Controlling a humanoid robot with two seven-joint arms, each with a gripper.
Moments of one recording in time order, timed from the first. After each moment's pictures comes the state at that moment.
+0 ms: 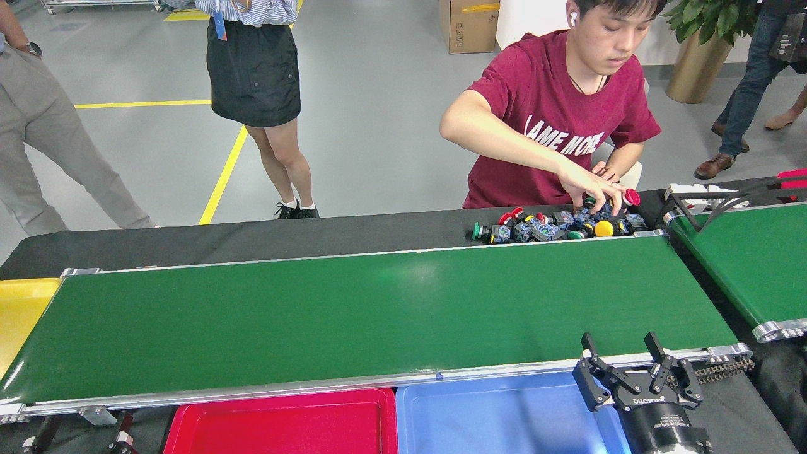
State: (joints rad) left arm 0.35 0.09 0.51 -1.69 -1.39 -0.43 0.09; right arm 0.13 -0.10 -0.03 -1.75 1.28 0.00 0.08
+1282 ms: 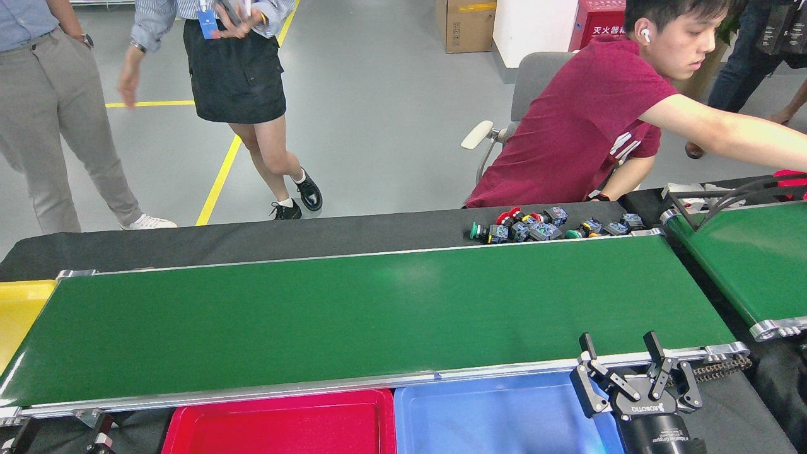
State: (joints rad) left arm 0.36 0.18 0.51 -1.65 -1.30 -0.44 0.10; right arm 0.16 -0.08 -0.02 -1.75 1.28 -0.03 -0.10
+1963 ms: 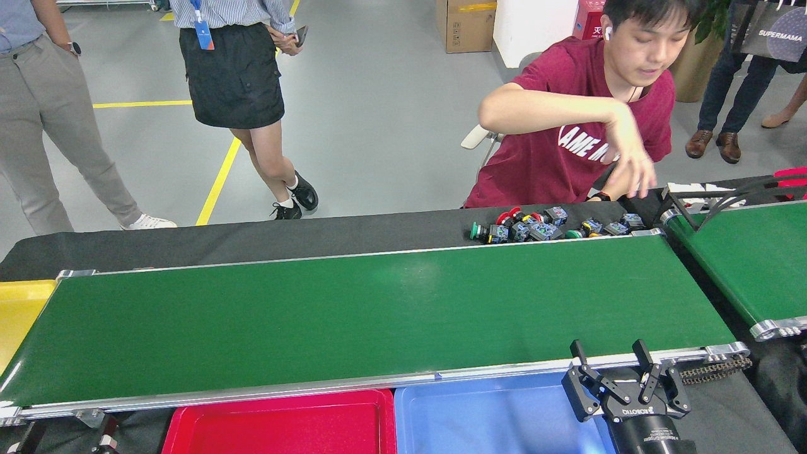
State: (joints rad) left arm 0.36 0.16 0.51 -1.65 -1.31 -0.43 0.10; right arm 0.16 -0.05 -0.02 -1.75 1.28 -0.03 0.01
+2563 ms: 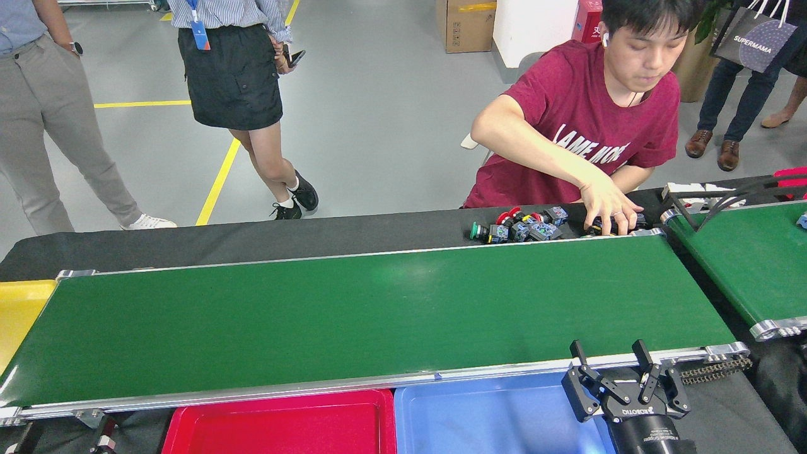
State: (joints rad) left arm 0.36 0.16 0.51 -1.65 -1.31 -0.43 0.10; right arm 0.16 -0.05 -0.02 -1.75 1.28 -0.03 0.01
